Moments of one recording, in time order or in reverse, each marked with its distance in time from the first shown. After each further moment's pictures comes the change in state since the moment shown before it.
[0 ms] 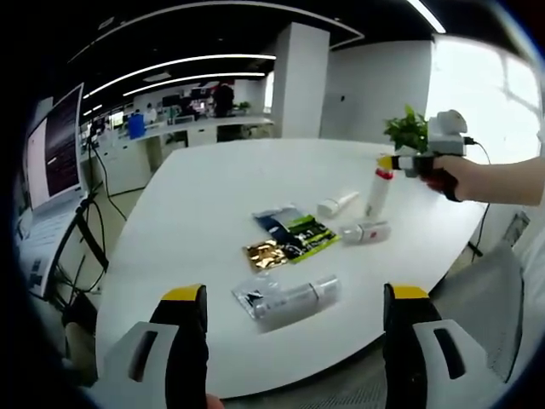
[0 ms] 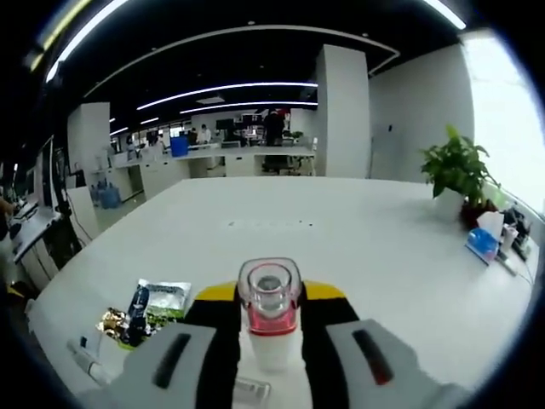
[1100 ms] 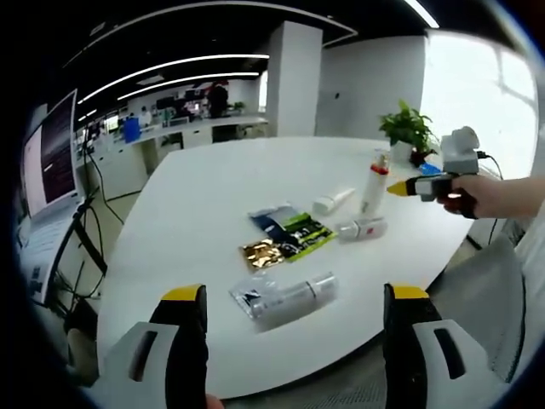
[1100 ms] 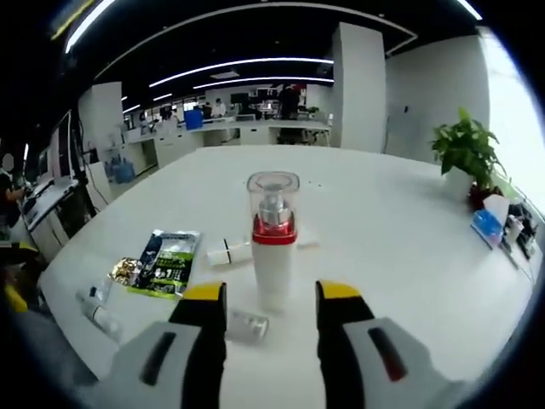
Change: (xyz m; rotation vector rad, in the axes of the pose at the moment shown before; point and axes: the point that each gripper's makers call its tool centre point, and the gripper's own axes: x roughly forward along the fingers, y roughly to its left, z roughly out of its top) left arm 0.000 -0.005 -0.002 0.025 0.008 -0.017; right arm -0.049 -0.001 -0.063 -0.032 0.144 0.096
